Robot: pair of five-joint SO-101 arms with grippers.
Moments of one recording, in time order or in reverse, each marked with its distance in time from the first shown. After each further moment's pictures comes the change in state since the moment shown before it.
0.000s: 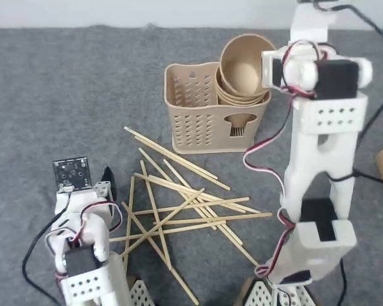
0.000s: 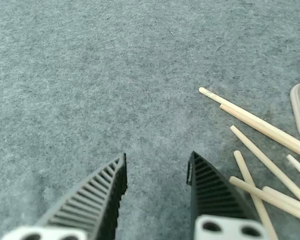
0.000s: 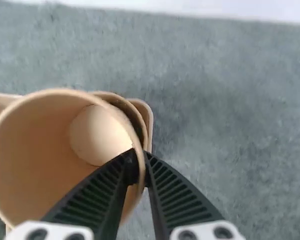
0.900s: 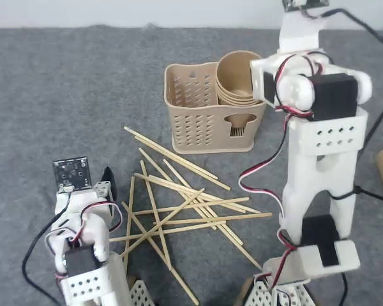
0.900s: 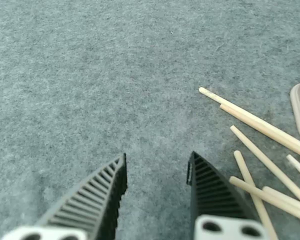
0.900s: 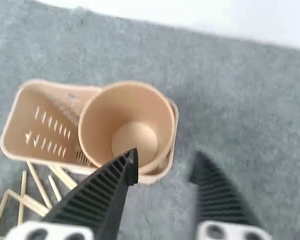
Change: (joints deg) left arm 0.0 0.0 0.0 0.0 0.0; right arm -4.2 -10.3 6.9 0.0 1.8
